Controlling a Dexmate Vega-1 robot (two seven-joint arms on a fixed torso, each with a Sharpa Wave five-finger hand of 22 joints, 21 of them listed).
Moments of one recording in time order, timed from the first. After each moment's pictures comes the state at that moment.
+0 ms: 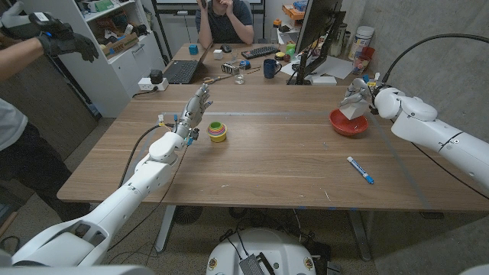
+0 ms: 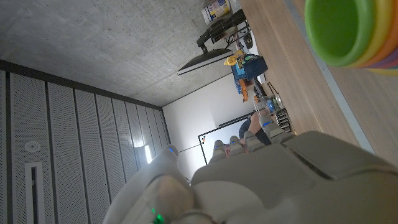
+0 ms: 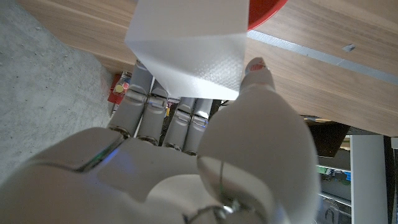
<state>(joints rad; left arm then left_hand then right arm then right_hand) 0.79 0.53 0.40 -1.29 -0.56 -0.34 -0.06 0.12 0.10 0.30 0.16 0.20 -0.13 -0.09 0.20 0.18 -0.17 -0.03 0.19 0.18 -0.17 -0.01 0.18 0.18 -0.12 0.05 0.40 0.20 -0.56 -0.97 -0.61 -1.63 -0.39 -0.44 0.13 1.05 -0.11 0.10 -0.06 0.32 0.84 0.04 0.57 0.42 0.81 -0.01 0.56 0.38 0.96 0.07 0.28 0.39 0.83 -0.06 0.94 0.23</state>
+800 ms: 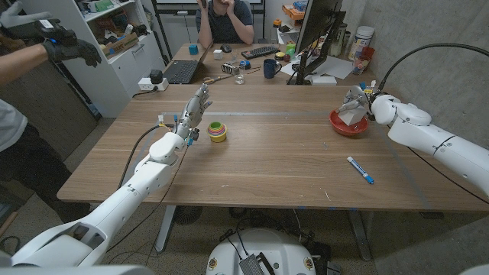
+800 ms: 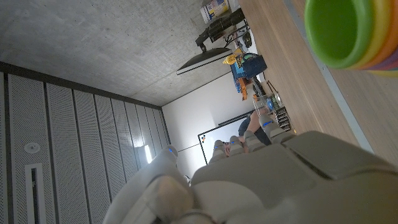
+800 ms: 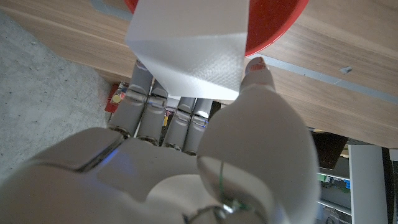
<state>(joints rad) 0.81 0.54 0.40 -1.32 -0.55 -0.33 -0.03 0.12 0.10 0.29 0.15 0.20 -0.13 -0.09 0.20 0.18 -0.17 -0.03 0.19 0.18 -0.17 -0.01 0.18 0.18 -0.12 0.05 0.40 0.20 -0.55 -0.95 -0.65 -1.56 -0.38 -0.41 0.10 1.05 -0.11 0.10 -0.06 0.32 0.85 0.04 0.57 0.42 0.81 -0.01 0.55 0.39 0.96 0.07 0.27 0.40 0.83 -0.06 0.94 0.22</state>
